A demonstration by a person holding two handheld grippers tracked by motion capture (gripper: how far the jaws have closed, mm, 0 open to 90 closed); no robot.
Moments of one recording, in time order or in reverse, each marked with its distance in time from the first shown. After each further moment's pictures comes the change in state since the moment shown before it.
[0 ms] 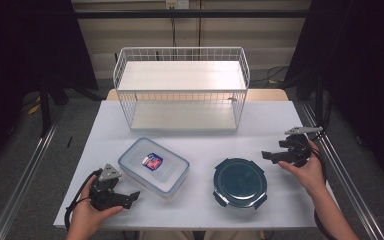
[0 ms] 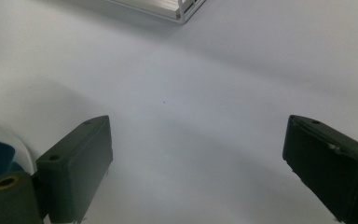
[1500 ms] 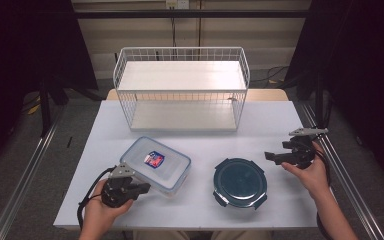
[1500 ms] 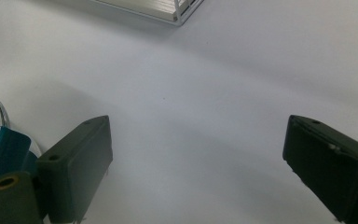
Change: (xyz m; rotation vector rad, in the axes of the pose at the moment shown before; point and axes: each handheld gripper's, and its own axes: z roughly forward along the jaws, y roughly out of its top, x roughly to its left) left arm -0.034 0.033 -0.002 -0.043 -0.193 0.018; right arm 0.002 -0.003 -0.012 -0.017 -0.012 0.016
